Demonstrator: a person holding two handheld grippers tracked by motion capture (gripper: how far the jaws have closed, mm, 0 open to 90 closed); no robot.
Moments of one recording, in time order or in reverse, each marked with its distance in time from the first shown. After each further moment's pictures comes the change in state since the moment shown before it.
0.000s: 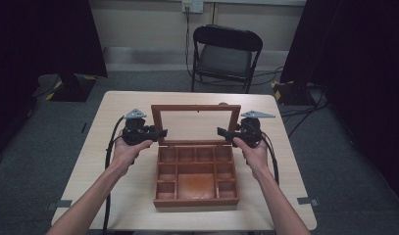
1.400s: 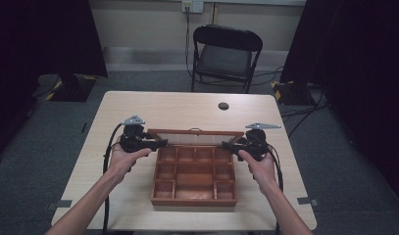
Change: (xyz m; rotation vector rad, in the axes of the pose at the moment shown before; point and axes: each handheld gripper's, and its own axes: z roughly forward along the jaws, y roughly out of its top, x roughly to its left) left arm -0.010 -0.015 -0.009 0.052 -0.056 0.000; right arm 0.011 -0.025 -0.029 0.102 -0.019 0.063
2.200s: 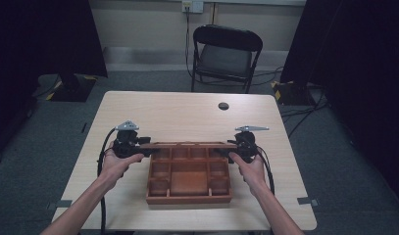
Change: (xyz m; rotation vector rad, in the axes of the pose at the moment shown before) left arm 0.005 -0.016 -0.017 0.037 0.026 0.002; right arm 0.014 -0.007 0.026 0.048 0.008 0.028
